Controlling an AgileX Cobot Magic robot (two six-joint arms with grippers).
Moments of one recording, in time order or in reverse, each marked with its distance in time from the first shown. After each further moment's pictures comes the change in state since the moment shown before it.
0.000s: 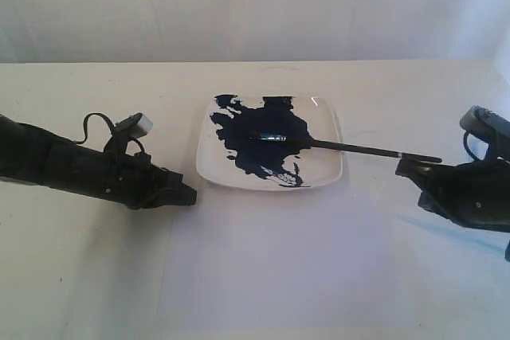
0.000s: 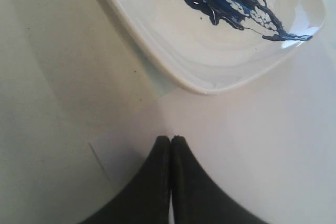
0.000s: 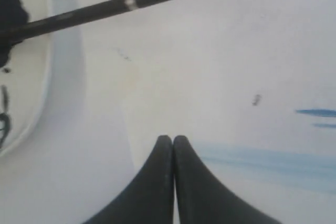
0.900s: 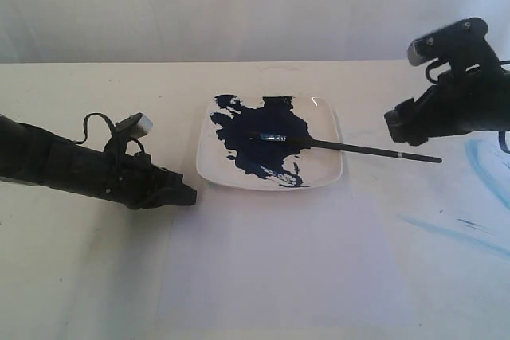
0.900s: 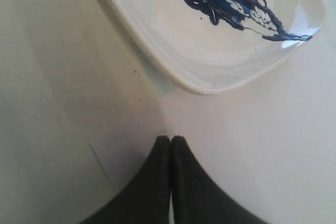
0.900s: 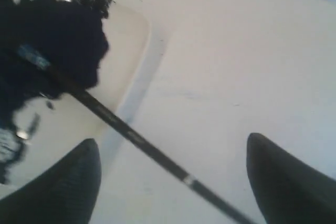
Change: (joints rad) left arm 0.000 0.000 0.000 0.000 0.000 0.000; right arm -0.002 0.002 -0.287 -0.309 0.043 -0.483
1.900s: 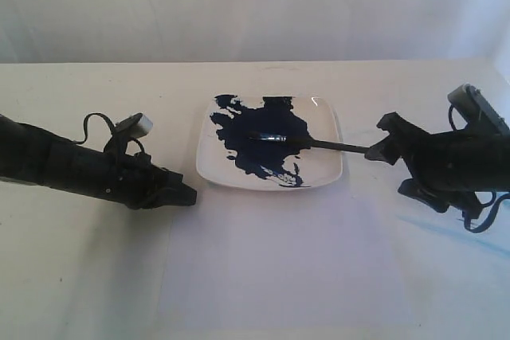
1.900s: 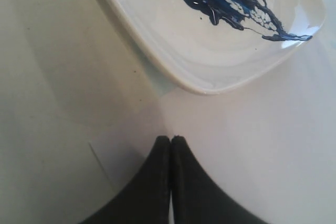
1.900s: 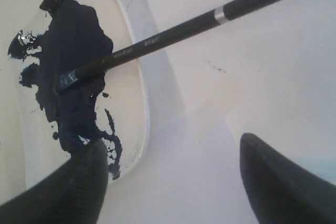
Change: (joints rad) left arm 0.000 0.000 0.000 0.000 0.000 0.000; right arm 0.000 0.075 0.163 0.312 0.145 0.736
